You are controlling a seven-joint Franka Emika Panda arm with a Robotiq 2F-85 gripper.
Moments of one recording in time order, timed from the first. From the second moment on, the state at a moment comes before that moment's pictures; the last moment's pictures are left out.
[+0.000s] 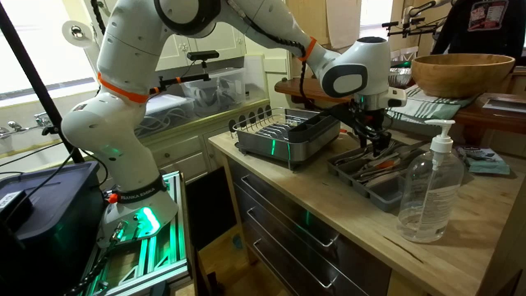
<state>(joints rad) -0.23 0.61 -0.04 -1.66 0.22 2.43 -0.37</state>
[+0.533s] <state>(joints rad) -0.24 0.75 -0.03 -1.46 0.21 2.37 -0.37</state>
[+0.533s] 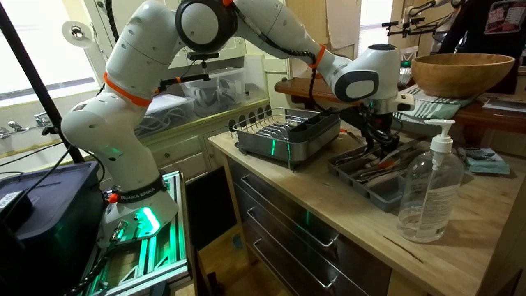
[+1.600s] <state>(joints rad) -0.24 0.82 -0.01 -1.31 0.18 2.25 -0.37</state>
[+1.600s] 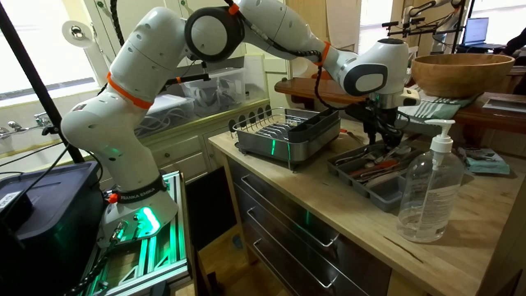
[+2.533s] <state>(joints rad) -0.24 0.83 0.00 -1.31 0.17 2.24 -0.37</state>
